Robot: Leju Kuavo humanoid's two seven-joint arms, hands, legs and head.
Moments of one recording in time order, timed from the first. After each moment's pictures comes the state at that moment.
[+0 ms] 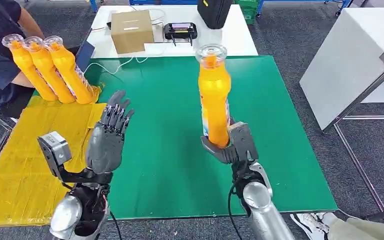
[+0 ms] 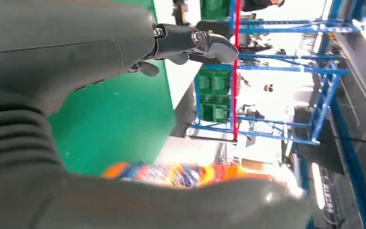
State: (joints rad) left arm -0.12 -0.08 -0.40 -1.82 0.16 0.07 -0.04; right arm -0.20 0.09 0.36 -1.44 0.14 -0.17 0.03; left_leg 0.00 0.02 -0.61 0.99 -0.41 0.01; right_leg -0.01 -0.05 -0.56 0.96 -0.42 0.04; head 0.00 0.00
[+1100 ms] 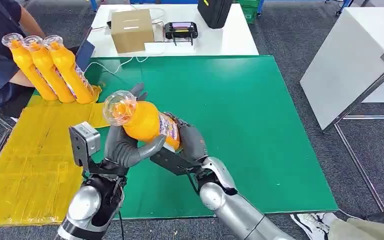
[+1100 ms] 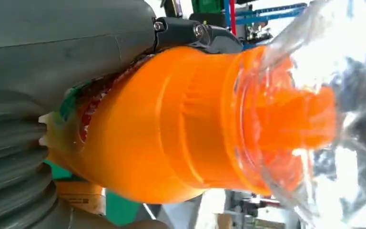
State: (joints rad) left arm -0.23 -0.06 -0.53 -1.72 0.07 0.09 0.02; right arm -0.41 0.11 0.77 -1.21 0.53 -0.26 0.08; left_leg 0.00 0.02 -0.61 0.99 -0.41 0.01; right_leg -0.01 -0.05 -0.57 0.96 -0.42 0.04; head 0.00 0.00
